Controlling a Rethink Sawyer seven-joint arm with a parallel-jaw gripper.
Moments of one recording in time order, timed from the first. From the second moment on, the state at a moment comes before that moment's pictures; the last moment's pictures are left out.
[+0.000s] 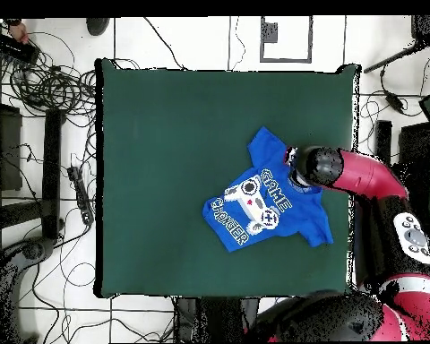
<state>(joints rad) -0.58 -0.34 0.19 1.25 -0.37 0.60 1.79</state>
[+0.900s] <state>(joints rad) -0.58 -0.50 0.19 1.34 -0.36 0.60 1.79</state>
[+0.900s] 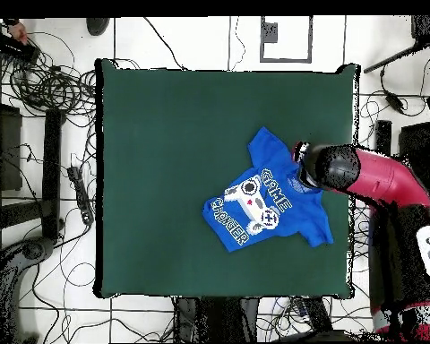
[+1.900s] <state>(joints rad) -0.58 -0.62 0.19 1.51 -0.36 0.60 1.79</state>
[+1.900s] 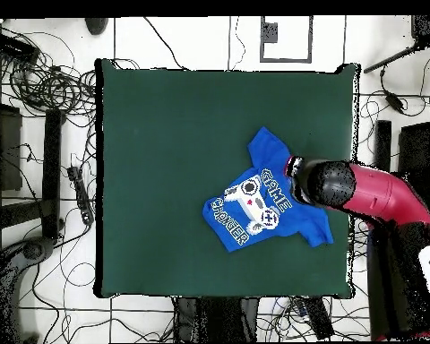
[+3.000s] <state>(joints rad) -0.58 -0.74 0.19 1.68 -0.36 0.50 1.79</state>
